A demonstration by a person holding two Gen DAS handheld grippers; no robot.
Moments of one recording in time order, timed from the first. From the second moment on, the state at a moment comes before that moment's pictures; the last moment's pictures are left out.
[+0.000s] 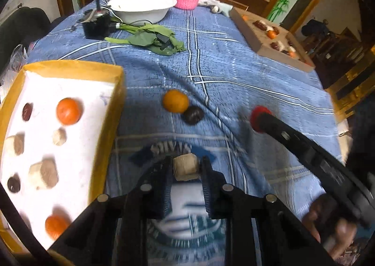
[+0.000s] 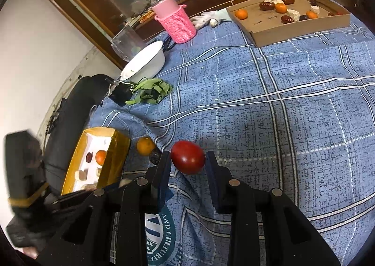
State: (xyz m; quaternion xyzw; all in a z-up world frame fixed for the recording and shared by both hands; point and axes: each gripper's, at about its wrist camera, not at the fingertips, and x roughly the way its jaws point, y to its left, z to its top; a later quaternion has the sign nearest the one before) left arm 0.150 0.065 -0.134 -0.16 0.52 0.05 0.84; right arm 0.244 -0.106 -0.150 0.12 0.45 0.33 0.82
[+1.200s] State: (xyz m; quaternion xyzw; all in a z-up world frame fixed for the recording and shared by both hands) left arm 0.000 0.199 -0.070 -0.26 0.42 0.12 0.86; right arm 0.141 -0.042 -0.060 0.03 0.36 0.43 0.83
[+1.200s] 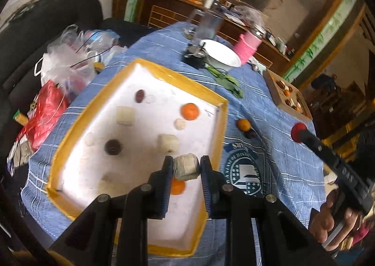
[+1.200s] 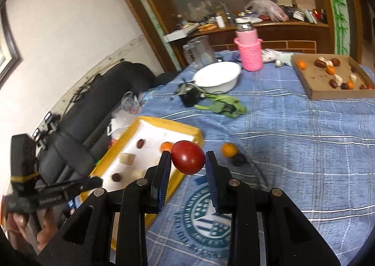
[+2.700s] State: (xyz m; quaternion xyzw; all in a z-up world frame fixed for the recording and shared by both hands) left arm -0.001 0.223 -0.135 -0.23 0.48 0.12 0.84; right arm 0.144 0.079 -0.117 -0.08 0.46 0.44 0.77
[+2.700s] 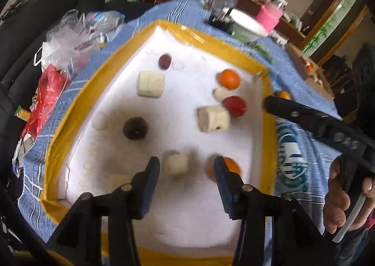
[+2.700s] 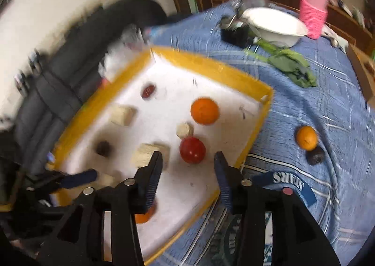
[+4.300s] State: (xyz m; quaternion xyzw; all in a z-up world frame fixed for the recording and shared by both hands) left arm 0.056 0.108 -0.099 -0.18 0.48 0.06 0.86; right arm 0.242 -0.029 -0.181 0.10 0.49 0.37 0.79
